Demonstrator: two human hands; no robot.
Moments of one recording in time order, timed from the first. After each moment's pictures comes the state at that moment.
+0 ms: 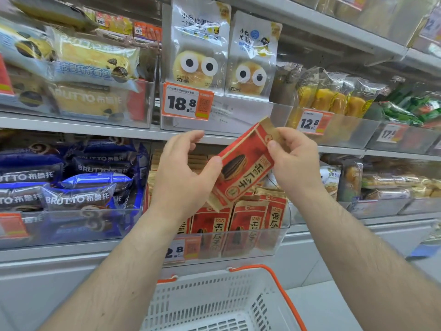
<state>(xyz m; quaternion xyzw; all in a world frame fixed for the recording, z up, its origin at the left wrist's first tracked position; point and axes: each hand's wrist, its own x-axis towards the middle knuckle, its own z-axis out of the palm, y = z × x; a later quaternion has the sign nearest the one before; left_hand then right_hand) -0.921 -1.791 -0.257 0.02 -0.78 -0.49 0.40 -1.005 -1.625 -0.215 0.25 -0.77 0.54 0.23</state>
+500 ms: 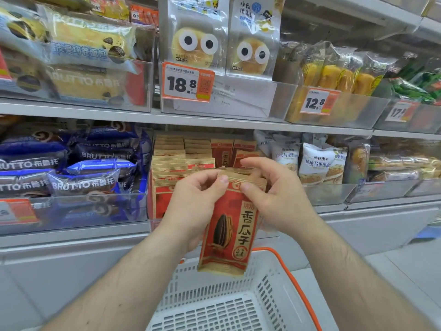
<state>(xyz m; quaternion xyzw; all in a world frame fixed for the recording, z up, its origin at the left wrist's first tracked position) -0.893 -1.761 -0.287 0.08 -0.59 -0.79 0.14 -0.960 -1.616 -0.276 0.30 -0.83 0.44 0.13</state>
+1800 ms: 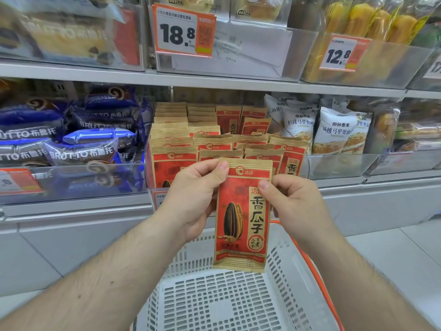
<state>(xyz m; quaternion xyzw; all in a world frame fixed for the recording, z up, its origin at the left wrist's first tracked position) -0.897 -1.756 -0.326 0.10 -0.54 -0.83 0.07 -0.940 -1.595 -0.331 0.19 -0.78 0.60 -0.01</state>
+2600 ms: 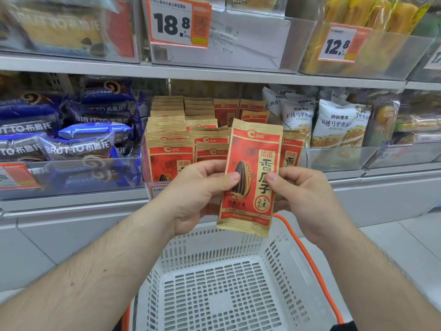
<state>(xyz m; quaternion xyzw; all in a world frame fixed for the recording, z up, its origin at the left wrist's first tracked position) -0.897 -1.762 -0.331 0.06 -0.60 -0.80 -0.03 -0.947 -1.578 -0.328 0.15 -0.73 0.66 -0.09</state>
